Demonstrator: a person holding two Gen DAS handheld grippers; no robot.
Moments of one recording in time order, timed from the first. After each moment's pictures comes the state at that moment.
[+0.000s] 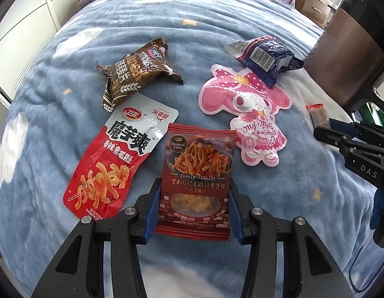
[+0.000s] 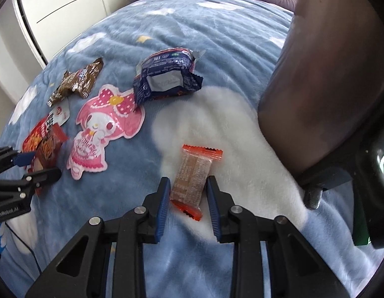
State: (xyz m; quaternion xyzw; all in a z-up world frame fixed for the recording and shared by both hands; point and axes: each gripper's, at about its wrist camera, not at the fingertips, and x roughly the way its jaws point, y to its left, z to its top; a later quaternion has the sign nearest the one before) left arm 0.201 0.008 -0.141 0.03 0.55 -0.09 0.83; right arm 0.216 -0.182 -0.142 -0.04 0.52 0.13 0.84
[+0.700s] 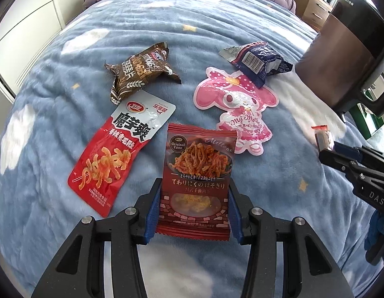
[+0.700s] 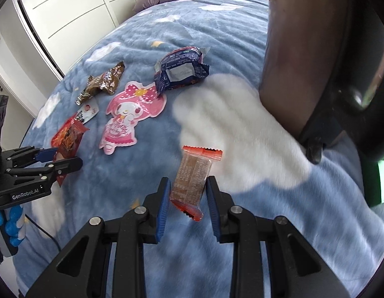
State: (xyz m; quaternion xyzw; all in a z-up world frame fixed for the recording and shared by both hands) left arm 0.176 0.010 -0.128 0.02 0.55 -0.08 0.83; right arm 0.167 -0.198 -0.127 0.03 0.51 0.16 0.84
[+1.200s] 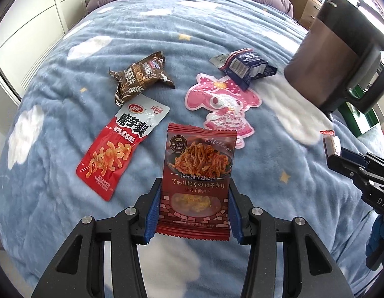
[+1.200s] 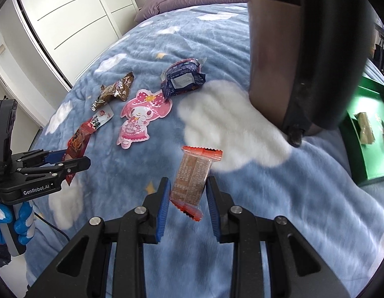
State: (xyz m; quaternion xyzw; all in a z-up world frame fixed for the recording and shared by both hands) left arm 0.151 0.000 -0.103 0.02 0.54 -0.08 0.84; right arm 0.133 -0.216 -0.099 0.05 0.49 0.16 0.85
